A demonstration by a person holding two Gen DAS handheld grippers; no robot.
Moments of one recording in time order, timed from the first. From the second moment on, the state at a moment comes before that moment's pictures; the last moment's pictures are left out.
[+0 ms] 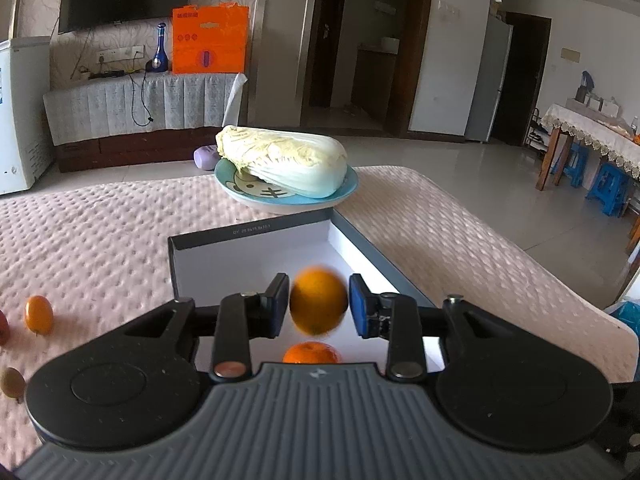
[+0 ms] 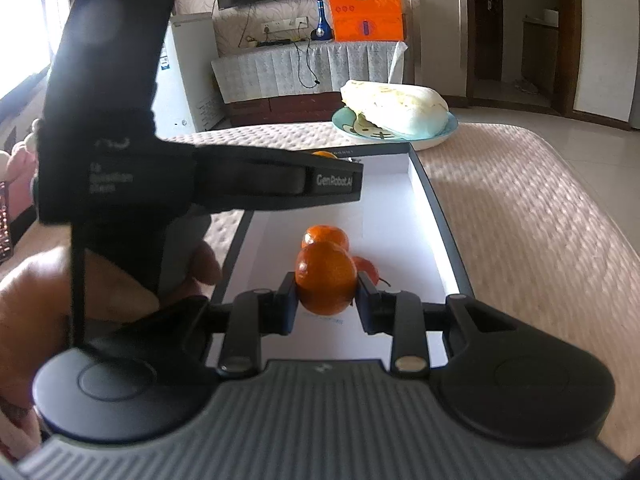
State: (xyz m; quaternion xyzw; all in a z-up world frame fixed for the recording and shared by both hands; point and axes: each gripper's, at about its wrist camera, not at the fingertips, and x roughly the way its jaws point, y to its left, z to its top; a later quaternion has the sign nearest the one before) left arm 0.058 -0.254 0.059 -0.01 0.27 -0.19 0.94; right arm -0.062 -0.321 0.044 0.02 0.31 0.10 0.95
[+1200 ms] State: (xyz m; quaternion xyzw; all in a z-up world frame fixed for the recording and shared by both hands) left arm -0.061 -0.060 0.098 -0.03 0.26 -0.02 0.97; right arm -0.043 -0.299 0.050 0.06 0.27 0.05 0.96
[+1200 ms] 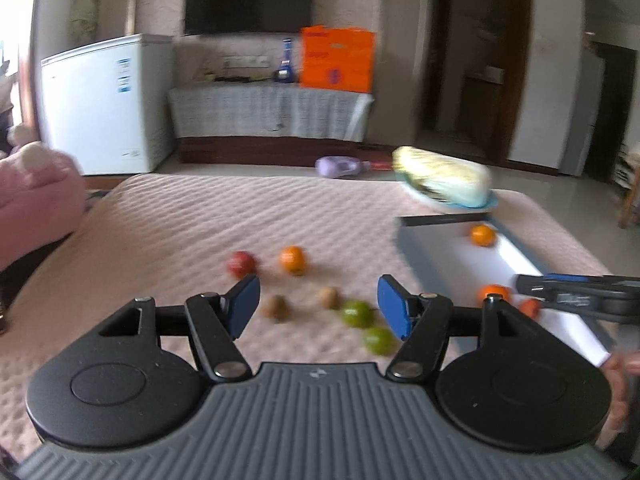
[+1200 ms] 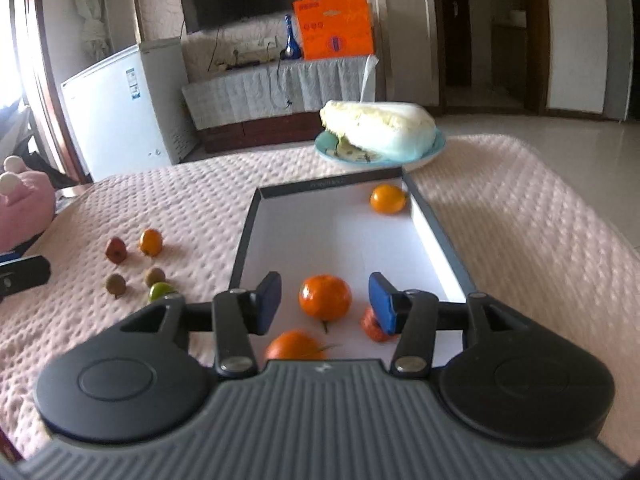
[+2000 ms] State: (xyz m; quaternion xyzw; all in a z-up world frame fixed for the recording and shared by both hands) left arm -0.056 0.009 0.092 -0.06 0.27 0.03 0.96; right arm -0.033 -0.179 0.023 -0.04 0.31 0.19 0.93
